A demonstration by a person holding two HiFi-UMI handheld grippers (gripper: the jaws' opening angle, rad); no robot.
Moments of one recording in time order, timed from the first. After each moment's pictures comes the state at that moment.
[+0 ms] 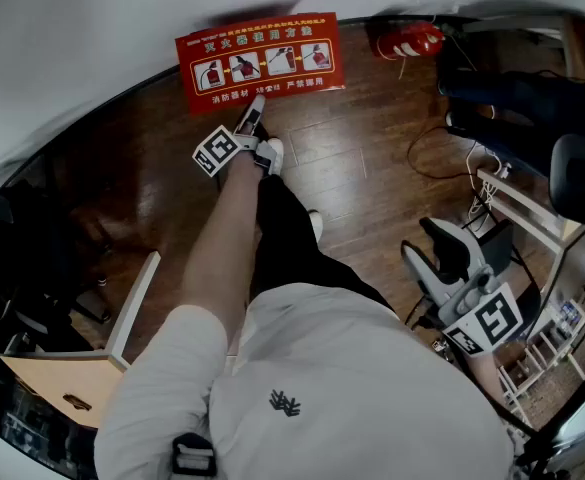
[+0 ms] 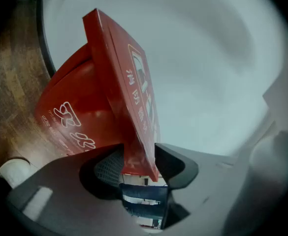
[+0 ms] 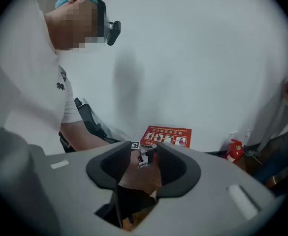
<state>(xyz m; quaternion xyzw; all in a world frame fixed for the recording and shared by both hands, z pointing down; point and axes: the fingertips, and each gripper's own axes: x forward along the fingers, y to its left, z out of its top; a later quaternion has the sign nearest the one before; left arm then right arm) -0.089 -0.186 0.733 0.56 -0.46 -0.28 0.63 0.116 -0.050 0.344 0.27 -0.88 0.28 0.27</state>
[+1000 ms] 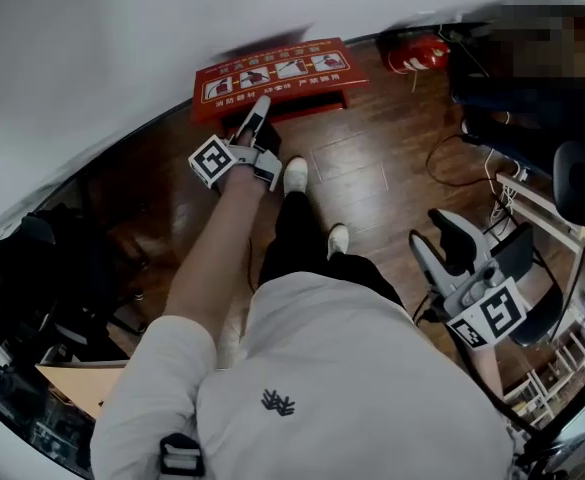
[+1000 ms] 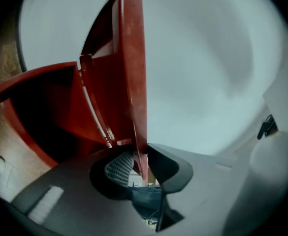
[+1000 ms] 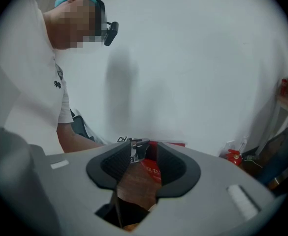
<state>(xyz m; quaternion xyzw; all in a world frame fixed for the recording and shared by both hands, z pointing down) -0.115 -0.256 0.582 0.59 -0.36 -0.35 0.63 0.103 -0.096 0.327 0.32 -0.89 0.26 0.21</state>
